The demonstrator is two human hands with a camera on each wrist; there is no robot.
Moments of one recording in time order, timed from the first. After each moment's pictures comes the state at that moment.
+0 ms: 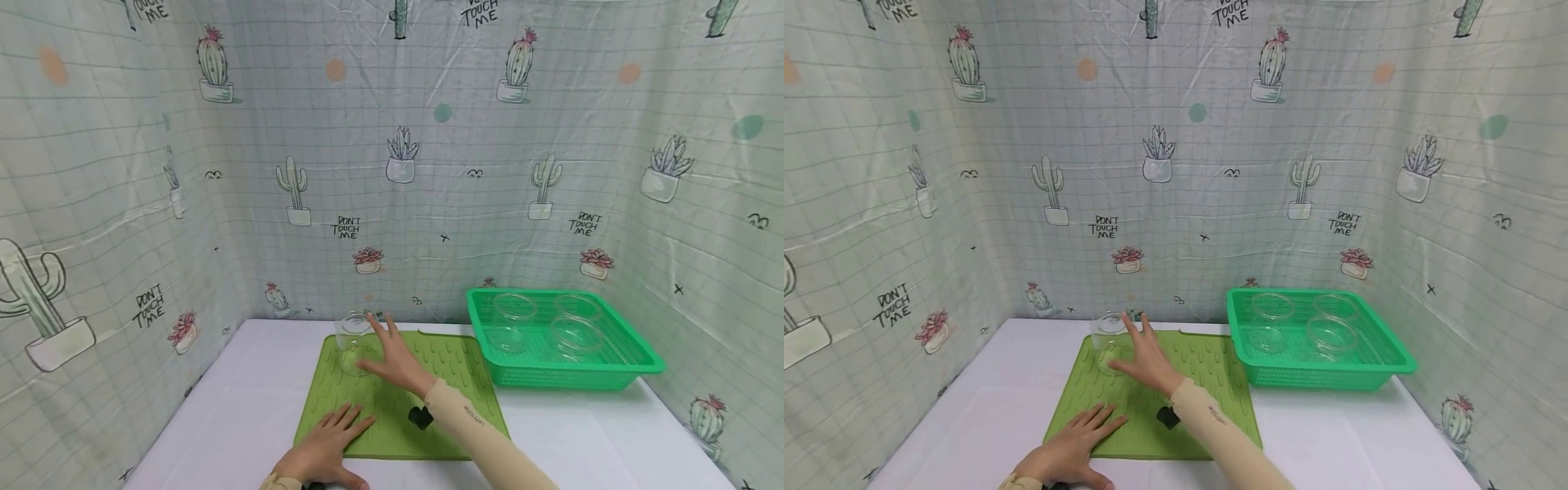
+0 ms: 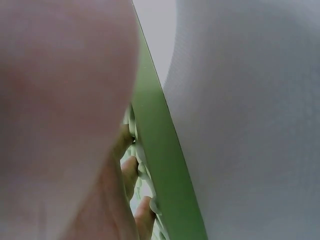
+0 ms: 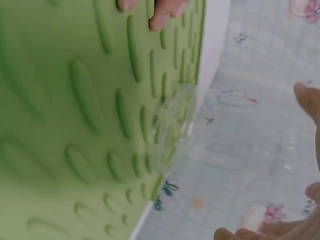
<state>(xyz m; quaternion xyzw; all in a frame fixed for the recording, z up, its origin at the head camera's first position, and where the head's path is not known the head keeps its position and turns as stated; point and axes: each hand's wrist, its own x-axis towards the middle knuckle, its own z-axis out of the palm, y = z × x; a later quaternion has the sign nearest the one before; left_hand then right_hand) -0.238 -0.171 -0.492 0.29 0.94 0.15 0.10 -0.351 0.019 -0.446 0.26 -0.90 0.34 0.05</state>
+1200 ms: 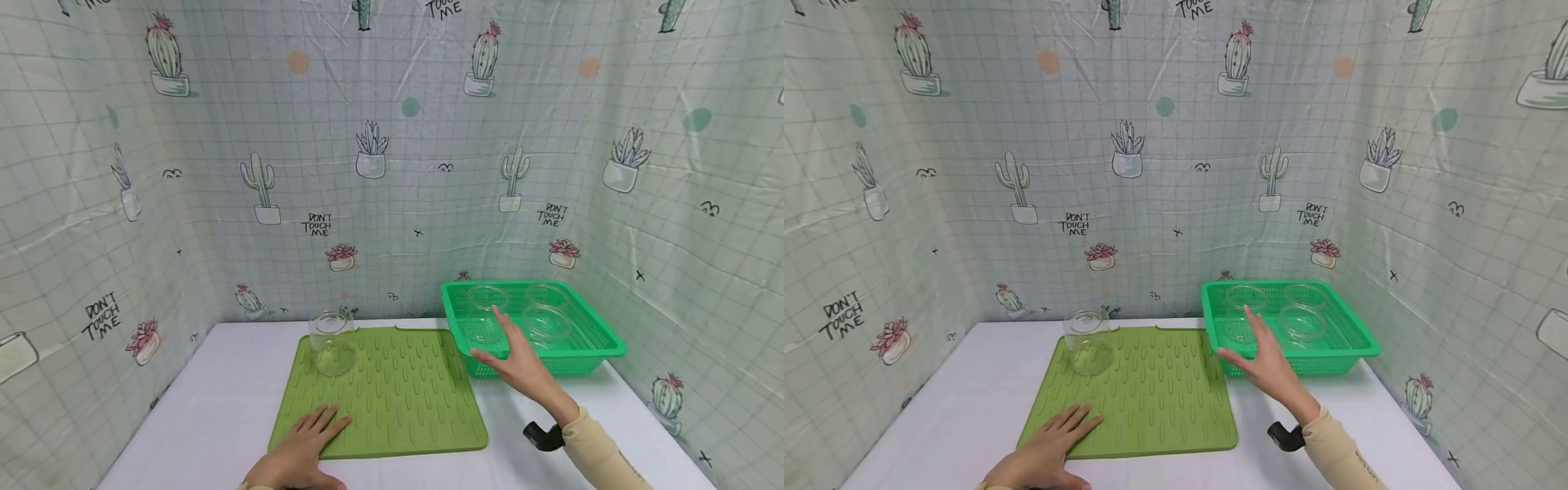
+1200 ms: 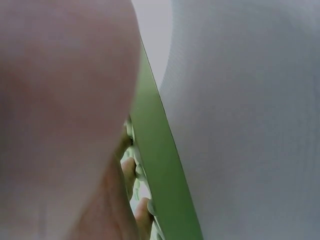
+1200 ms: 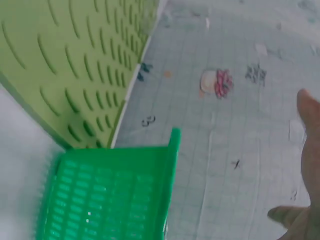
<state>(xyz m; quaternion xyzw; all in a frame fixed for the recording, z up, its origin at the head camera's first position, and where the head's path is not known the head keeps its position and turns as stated) -0.239 -0.170 -0.495 0.30 0.93 0.18 0.10 -0.288 0.249 -0.409 0.11 -0.92 0.35 0.13</state>
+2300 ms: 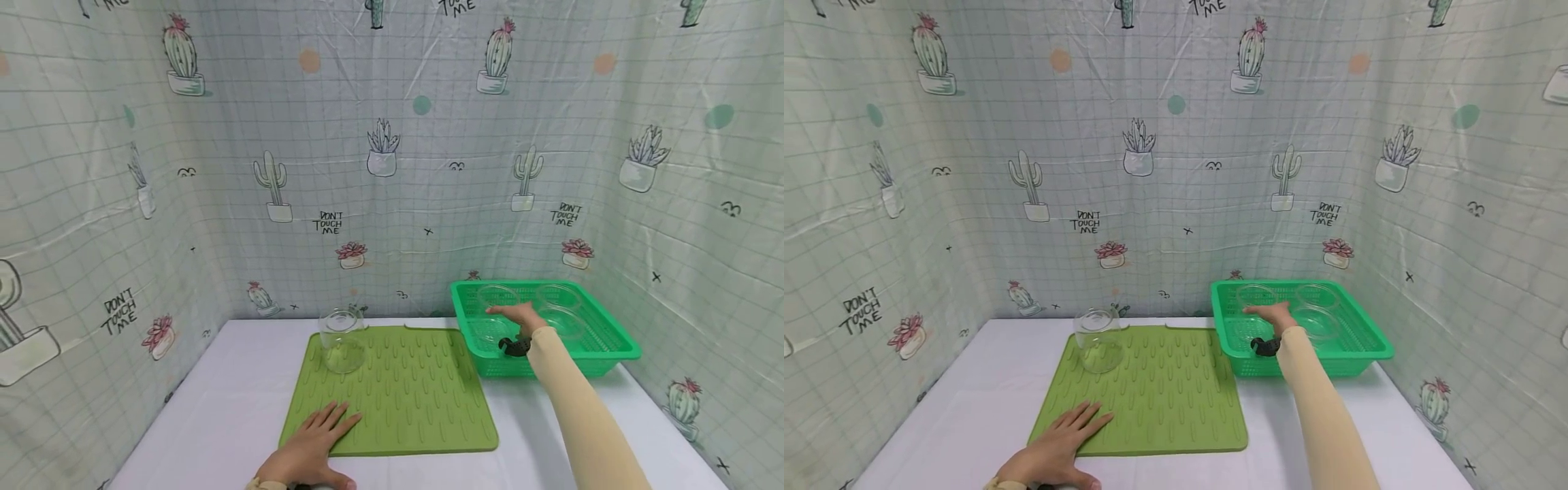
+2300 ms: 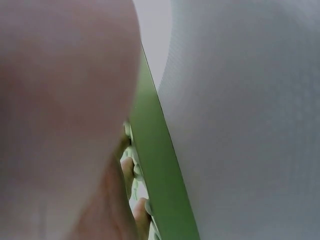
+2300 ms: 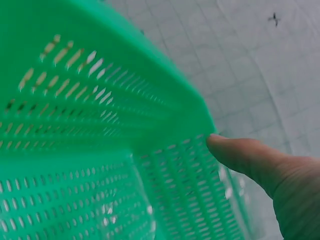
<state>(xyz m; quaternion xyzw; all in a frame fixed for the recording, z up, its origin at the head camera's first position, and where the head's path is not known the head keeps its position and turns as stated) -0.236 -0.170 -0.490 0.29 0.93 0.18 0.11 -0.418 0.281 -0.399 -0.10 -0.83 0.52 -0.17</state>
